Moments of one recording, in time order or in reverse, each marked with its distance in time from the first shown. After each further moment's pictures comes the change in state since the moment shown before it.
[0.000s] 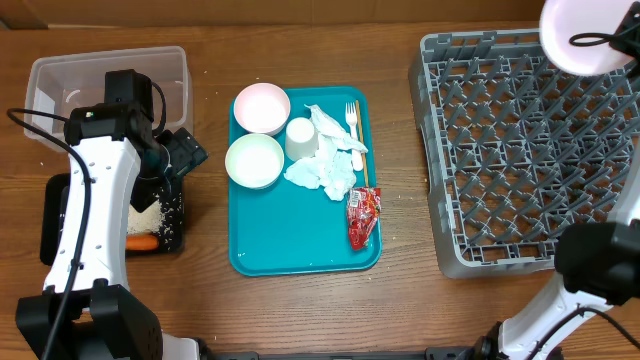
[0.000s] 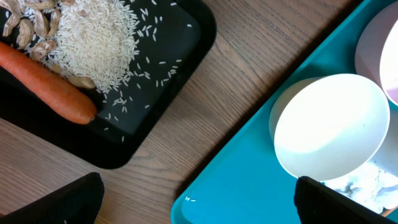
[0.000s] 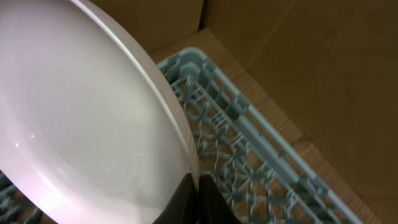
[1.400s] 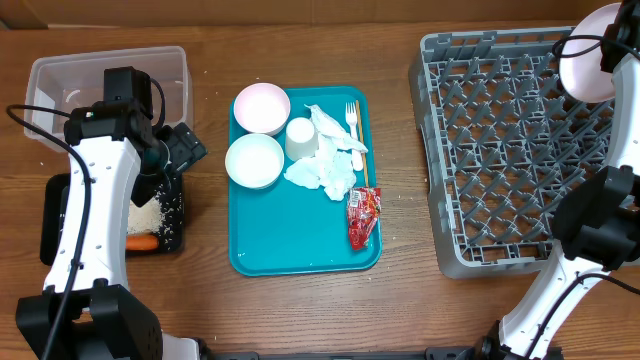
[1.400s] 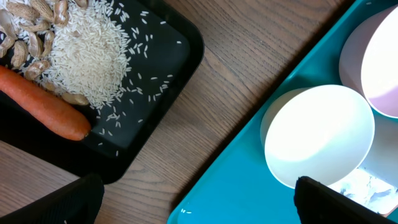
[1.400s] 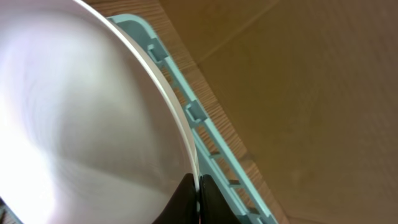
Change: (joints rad) left arm 0.000 0.000 0.000 0.047 -0.003 0.023; right arm -0.016 0.223 -0.061 0.211 0.267 -0.262
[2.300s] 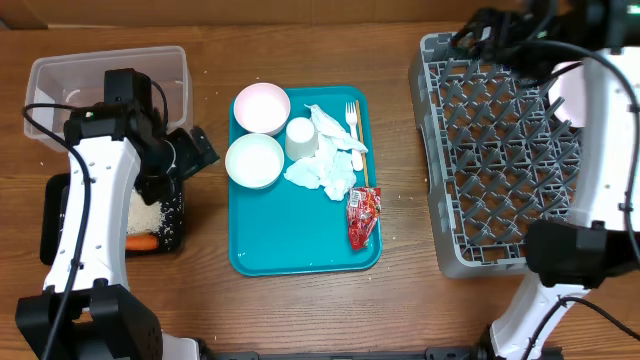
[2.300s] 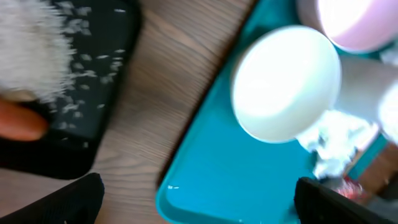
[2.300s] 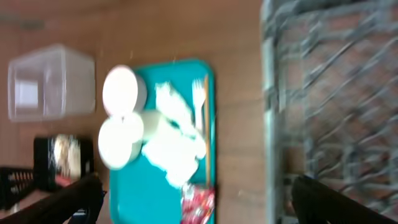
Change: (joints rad) left arm 0.000 0.000 0.000 -0.028 0.239 0.209; right arm 0.311 -0.188 0.190 -0.661 -1.086 0.245
